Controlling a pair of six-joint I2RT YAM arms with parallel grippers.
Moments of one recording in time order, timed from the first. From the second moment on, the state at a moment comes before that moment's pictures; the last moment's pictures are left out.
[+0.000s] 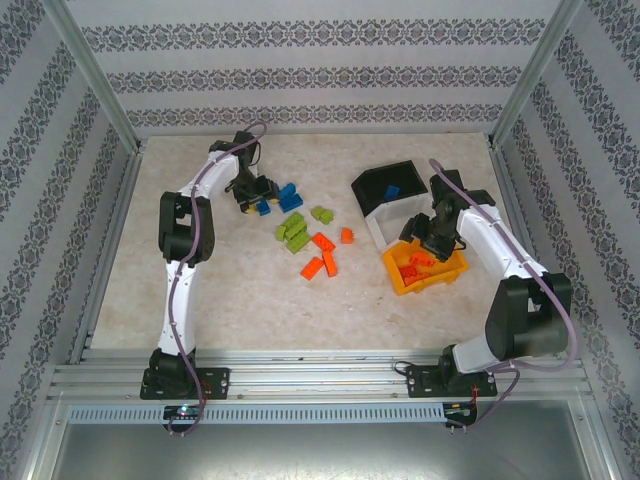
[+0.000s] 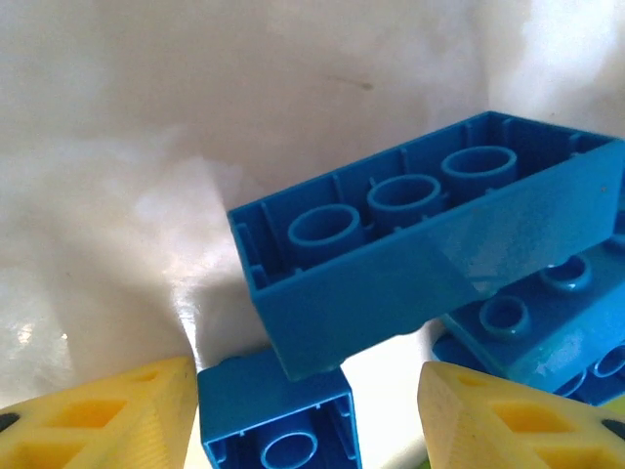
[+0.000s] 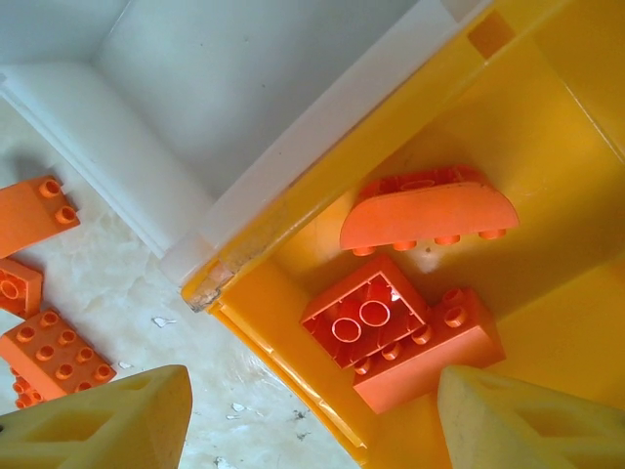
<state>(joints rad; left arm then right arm) -0.14 2.45 2.16 -1.11 0.28 -0.49 0.09 1.48 1.14 -1.00 -0.17 0.61</state>
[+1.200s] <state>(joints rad) -0.18 2.23 1.94 -1.01 0.42 -0.54 0.10 1.37 1.12 -0.98 -0.17 0.63</state>
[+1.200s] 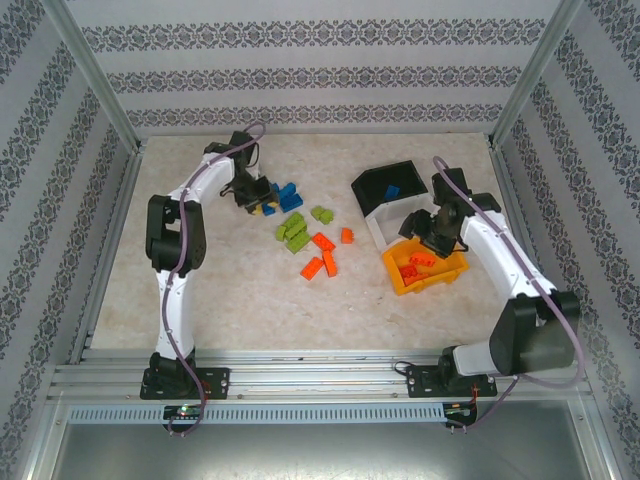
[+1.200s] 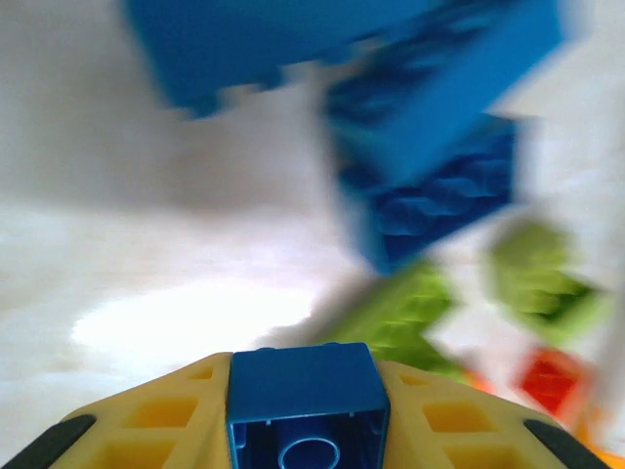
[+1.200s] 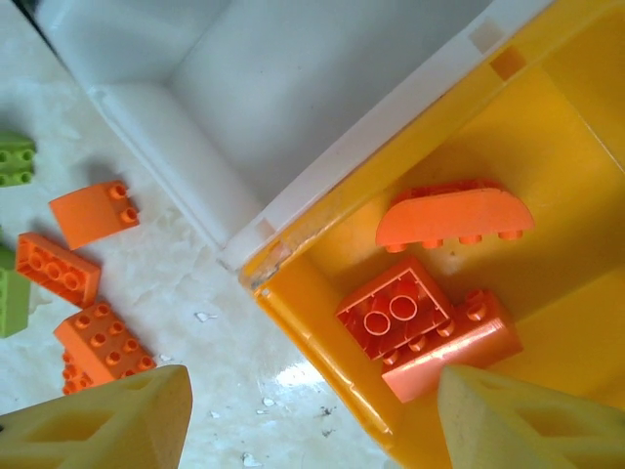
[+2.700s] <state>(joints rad) -0.36 2.41 2.48 -1.02 0.36 -0.67 0.29 1.15 0.87 -0.77 -0.17 0.81</state>
